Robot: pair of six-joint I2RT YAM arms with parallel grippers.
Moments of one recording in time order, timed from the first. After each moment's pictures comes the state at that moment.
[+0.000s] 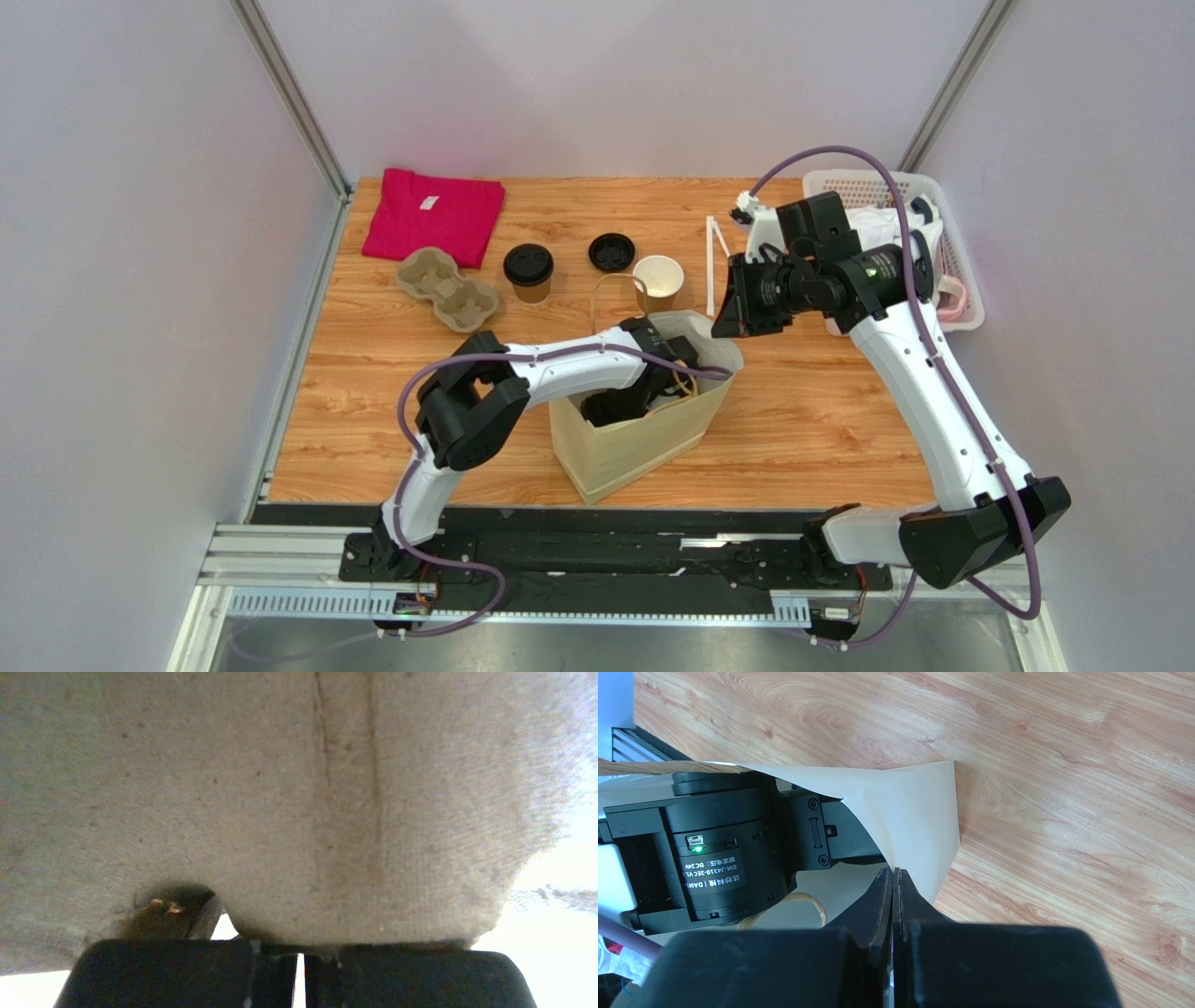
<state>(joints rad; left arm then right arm) -1.03 2.12 1.62 -1.26 0.01 0.22 0.37 1.31 1.54 -1.13 -0.36 0.21</state>
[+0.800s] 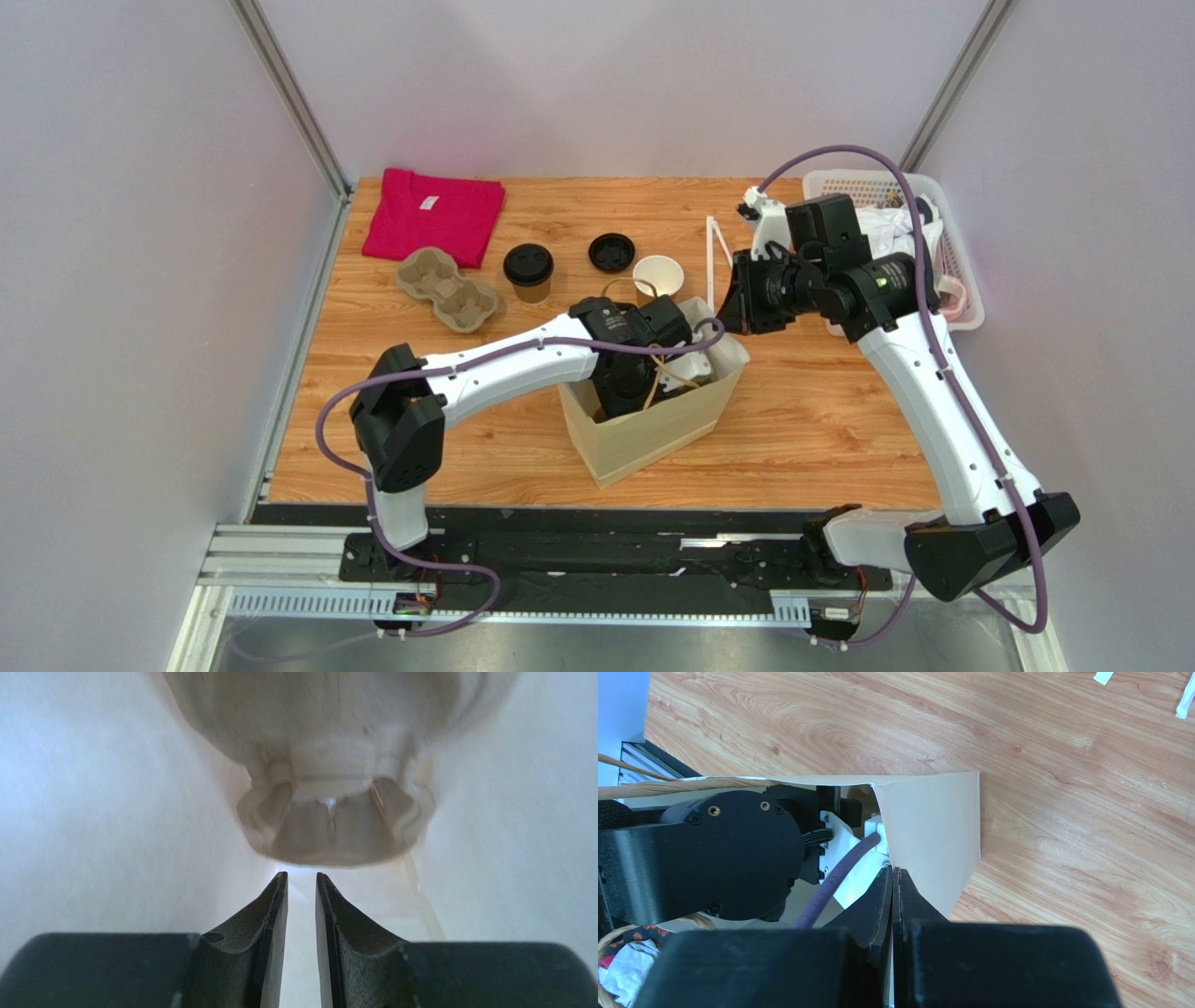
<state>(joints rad) -1.02 1.83 1.56 -1.01 0.02 0.22 0.37 1.27 1.52 -1.08 -0.35 0.21</state>
